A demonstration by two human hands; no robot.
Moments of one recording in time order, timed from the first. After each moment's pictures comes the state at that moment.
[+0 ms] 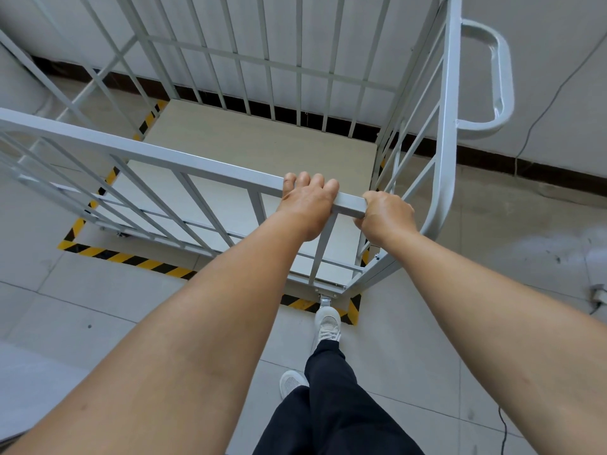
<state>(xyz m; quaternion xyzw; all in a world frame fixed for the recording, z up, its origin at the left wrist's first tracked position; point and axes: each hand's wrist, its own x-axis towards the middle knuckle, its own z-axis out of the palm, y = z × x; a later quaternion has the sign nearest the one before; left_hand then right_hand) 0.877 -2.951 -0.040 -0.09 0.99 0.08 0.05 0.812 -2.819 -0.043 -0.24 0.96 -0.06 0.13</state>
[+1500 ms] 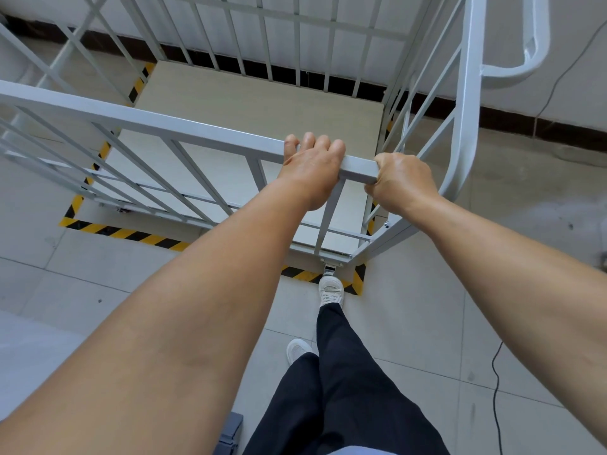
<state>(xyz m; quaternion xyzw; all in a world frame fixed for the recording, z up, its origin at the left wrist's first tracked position) 0.865 -2.954 -0.043 -0.09 0.99 0.07 0.03 0.798 -2.815 -0.042 -0.28 0.95 -0.06 0.12</state>
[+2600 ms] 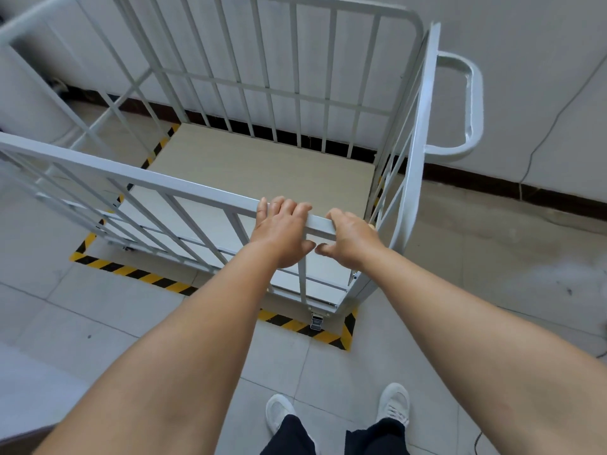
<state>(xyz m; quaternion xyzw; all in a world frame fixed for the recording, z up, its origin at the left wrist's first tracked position) 0.872 -2.924 -0.021 -0.19 0.97 0.11 0.10 0.792 -2.803 -0.029 -0.32 0.91 -0.13 0.23</state>
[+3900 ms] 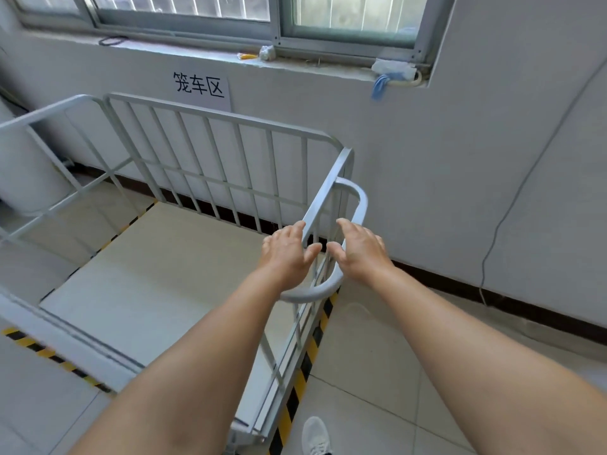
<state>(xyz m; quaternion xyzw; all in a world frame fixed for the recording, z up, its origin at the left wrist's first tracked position) 0.546 -2.800 0.026 -0.29 0.93 0.21 -0.04 0.458 -2.679 0.049 -0.36 0.91 -0.19 0.12</state>
